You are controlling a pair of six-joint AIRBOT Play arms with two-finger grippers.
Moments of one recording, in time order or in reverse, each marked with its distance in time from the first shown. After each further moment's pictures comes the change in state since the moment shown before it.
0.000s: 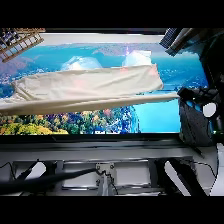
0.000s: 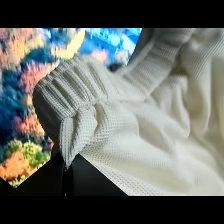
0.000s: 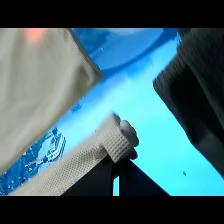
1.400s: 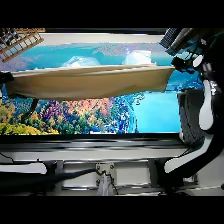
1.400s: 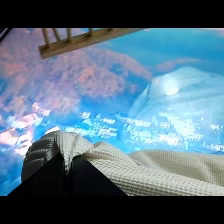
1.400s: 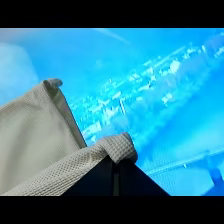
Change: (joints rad) left arm -0.200 -0.532 0.203 0.014 0.803 0.042; right arm 0.008 -0.993 0.958 0.048 0.047 -0.196
